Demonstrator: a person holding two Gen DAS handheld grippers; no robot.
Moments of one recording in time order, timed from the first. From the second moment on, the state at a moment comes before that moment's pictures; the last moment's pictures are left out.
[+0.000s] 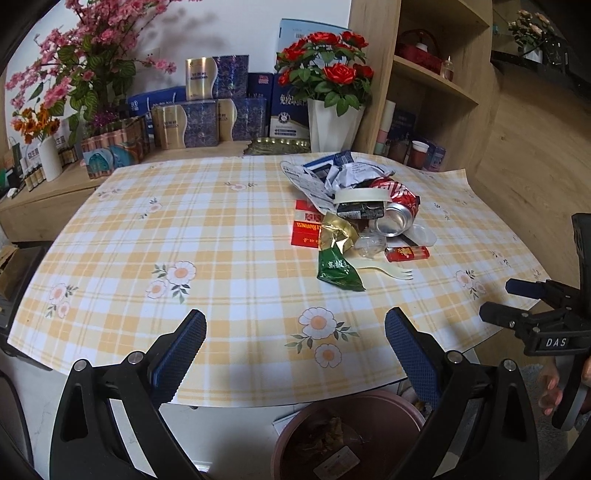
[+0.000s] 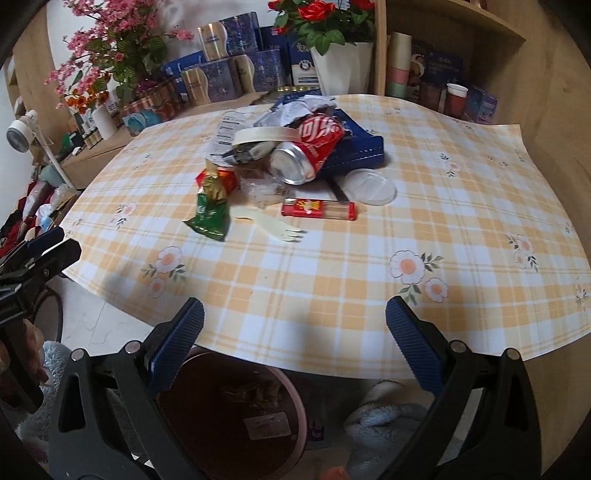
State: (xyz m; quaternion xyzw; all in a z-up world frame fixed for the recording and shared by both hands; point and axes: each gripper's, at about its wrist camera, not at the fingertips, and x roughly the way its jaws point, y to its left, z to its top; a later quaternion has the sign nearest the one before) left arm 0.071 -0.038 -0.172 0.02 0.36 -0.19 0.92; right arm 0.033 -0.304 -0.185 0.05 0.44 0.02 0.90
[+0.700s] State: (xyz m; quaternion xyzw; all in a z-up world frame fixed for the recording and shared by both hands) left arm 0.180 -0.111 -0.221 -0.03 0.46 -0.23 0.86; right arm 0.052 -0.365 -0.201 0.15 0.43 -0.01 0.89
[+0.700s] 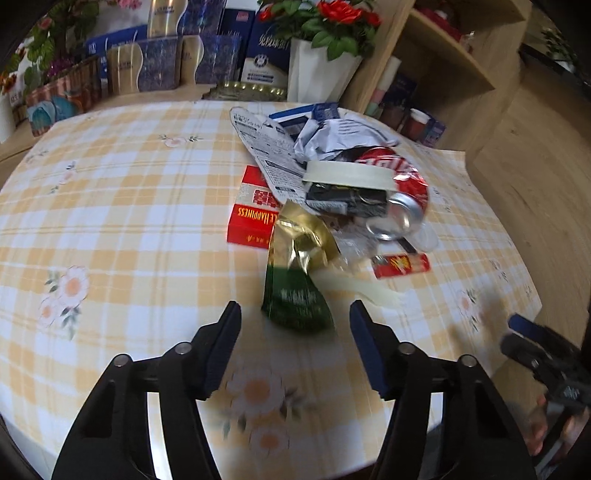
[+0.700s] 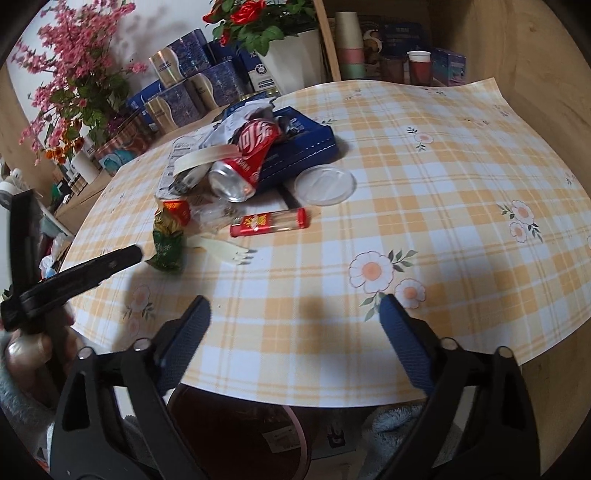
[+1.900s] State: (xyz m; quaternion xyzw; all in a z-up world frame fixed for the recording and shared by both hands) left arm 0.161 -0.075 -0.188 -0.05 0.43 -0.25 0.87; right arm 0.236 -0.389 -0.227 0.38 0.46 0.09 0.80
